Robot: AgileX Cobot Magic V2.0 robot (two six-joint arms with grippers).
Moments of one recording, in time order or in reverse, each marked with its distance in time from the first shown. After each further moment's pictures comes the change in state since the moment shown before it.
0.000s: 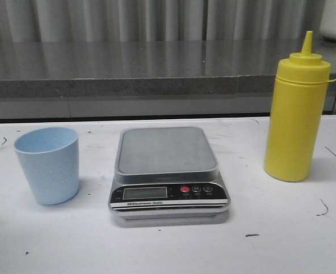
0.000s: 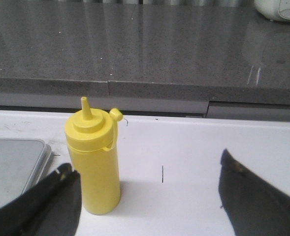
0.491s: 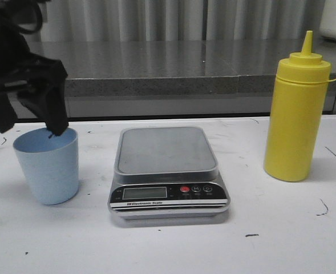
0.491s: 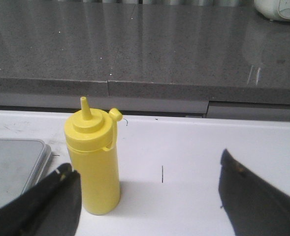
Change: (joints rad) left arm -0.107 0.634 -0.380 0.051 0.310 0.000; right arm 0.000 0.000 0.000 0.000 0.000 0.000
